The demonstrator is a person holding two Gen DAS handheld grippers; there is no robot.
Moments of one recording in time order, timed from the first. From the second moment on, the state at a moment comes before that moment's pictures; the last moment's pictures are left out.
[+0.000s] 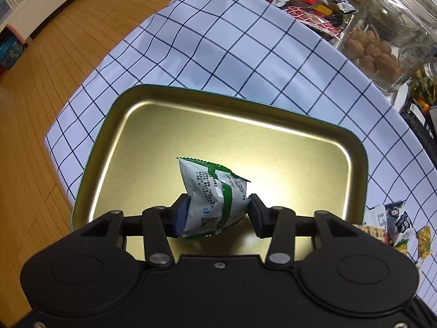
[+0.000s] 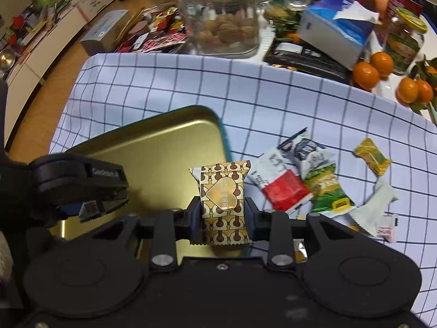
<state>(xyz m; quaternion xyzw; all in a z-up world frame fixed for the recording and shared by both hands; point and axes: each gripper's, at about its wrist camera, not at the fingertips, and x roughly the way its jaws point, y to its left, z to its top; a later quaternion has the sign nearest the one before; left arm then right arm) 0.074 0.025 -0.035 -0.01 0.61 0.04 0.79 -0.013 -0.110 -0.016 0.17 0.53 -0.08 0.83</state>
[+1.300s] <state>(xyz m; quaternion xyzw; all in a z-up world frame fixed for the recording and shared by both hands) 0.076 0.033 -0.028 0.00 0.60 0.06 0.80 -0.006 -0.095 -0.022 0.12 0.56 -0.07 0.82</state>
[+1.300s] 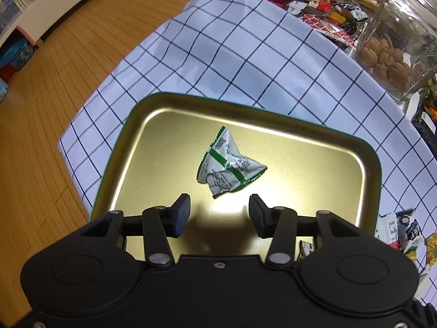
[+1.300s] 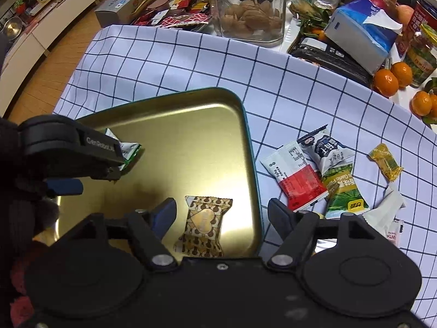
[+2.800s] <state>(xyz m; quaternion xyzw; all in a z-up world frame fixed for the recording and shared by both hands) -0.036 -0.098 -0.025 0.14 0.62 -0.19 0.75 -0.156 -0.263 -0.035 0.26 0.55 -0.23 0.76</state>
